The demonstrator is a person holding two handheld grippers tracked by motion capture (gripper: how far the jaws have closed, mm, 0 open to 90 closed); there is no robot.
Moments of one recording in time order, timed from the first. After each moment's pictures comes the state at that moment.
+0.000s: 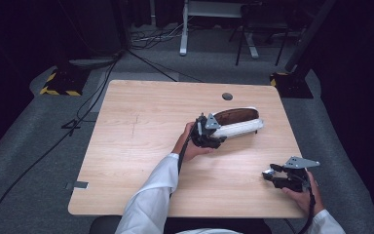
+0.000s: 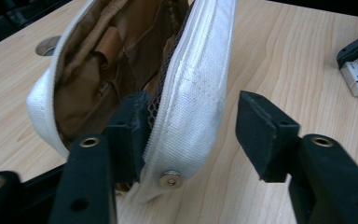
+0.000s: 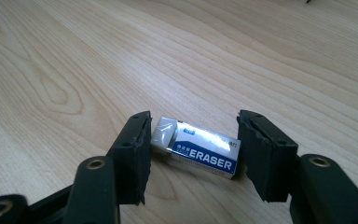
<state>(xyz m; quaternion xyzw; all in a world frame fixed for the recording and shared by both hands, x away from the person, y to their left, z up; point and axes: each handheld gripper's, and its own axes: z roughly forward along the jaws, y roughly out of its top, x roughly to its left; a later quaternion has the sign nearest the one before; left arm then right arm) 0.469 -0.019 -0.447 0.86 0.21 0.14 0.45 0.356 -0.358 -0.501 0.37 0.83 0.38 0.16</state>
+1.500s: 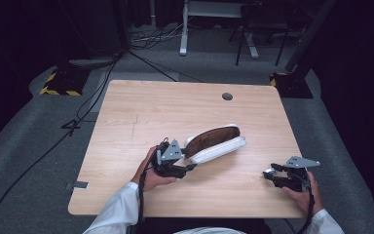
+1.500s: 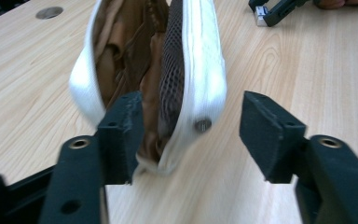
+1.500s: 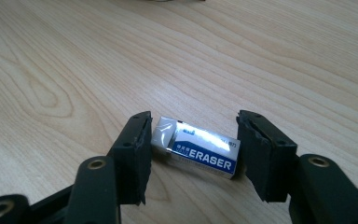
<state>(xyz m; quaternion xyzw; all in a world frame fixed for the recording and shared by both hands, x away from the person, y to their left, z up) 0.361 0.100 -0.442 0.86 0.19 0.13 0.46 0.357 -0.358 -0.501 0.39 0.83 0.37 0.17</state>
